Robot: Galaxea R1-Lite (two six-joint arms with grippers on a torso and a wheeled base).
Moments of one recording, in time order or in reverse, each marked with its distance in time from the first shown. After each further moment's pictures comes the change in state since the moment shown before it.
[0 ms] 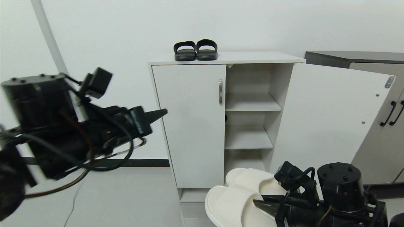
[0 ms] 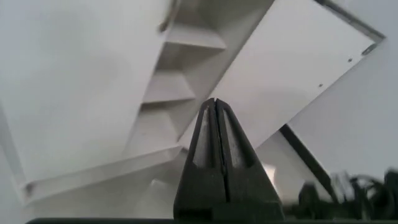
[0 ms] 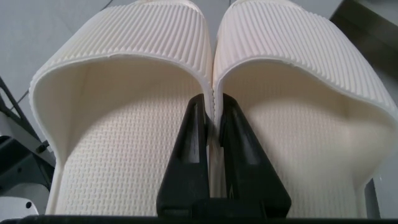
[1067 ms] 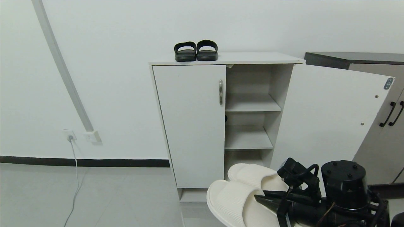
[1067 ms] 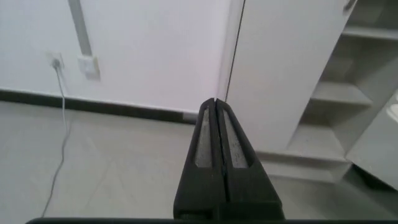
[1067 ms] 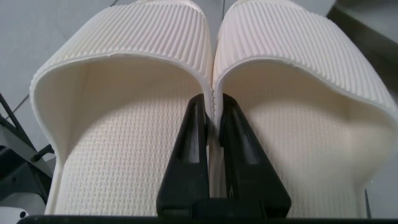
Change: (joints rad) left arm 0.397 -1.306 0.679 0.603 0.266 0.352; right arm -0.016 -0.004 0.006 -0.030 0.000 0.000
